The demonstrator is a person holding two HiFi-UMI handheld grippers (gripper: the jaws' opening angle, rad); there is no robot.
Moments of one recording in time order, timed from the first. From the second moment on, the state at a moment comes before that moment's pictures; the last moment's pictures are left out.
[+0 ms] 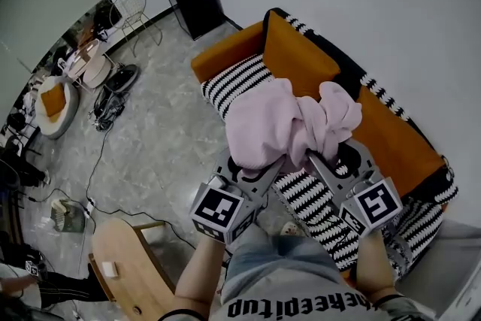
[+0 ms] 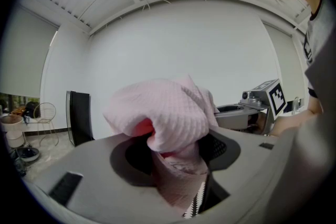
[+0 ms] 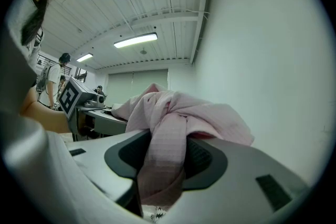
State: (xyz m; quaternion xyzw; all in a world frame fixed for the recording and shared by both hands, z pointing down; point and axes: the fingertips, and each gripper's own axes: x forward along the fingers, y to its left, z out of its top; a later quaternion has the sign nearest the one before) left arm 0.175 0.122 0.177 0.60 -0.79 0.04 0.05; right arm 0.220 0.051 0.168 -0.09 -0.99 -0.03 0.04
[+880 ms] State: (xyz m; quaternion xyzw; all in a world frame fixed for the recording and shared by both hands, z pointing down) left arm 0.060 0.085 0.178 0.67 -0.73 0.05 0.06; right arm 0.116 0.023 0.170 0.00 -1.00 -0.02 0.06
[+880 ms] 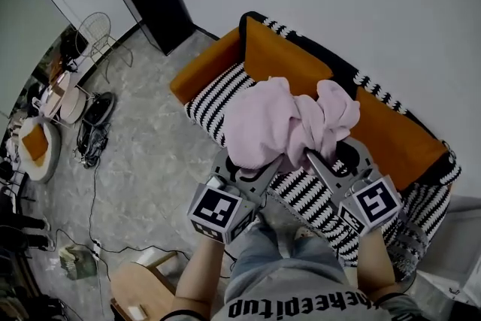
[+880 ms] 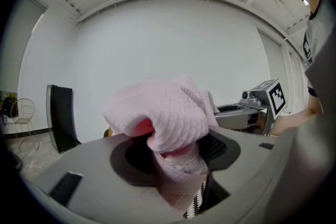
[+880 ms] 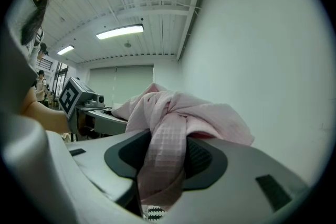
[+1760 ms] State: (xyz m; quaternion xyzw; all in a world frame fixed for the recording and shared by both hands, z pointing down) left arm -0.041 0.049 0.197 0.78 -0.62 0.06 0.08; right arm 0.031 0.006 0.189 0.15 -0.99 0.01 0.08
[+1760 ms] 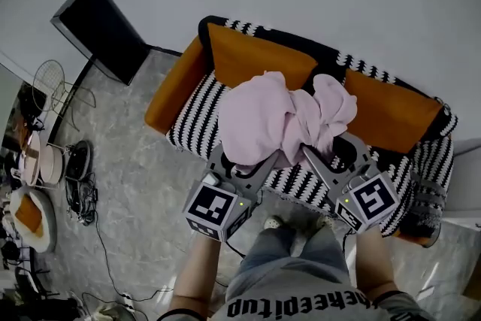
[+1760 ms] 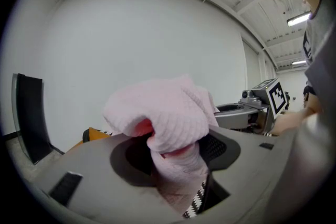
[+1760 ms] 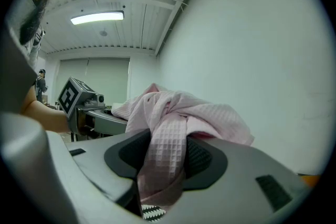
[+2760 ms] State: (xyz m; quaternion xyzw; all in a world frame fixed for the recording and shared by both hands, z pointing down) left arm -0.120 -0.003 0.215 0.76 -0.64 0.07 0.10; right arm -0.051 -0.051 0.206 0.12 -0.99 0.02 0.09
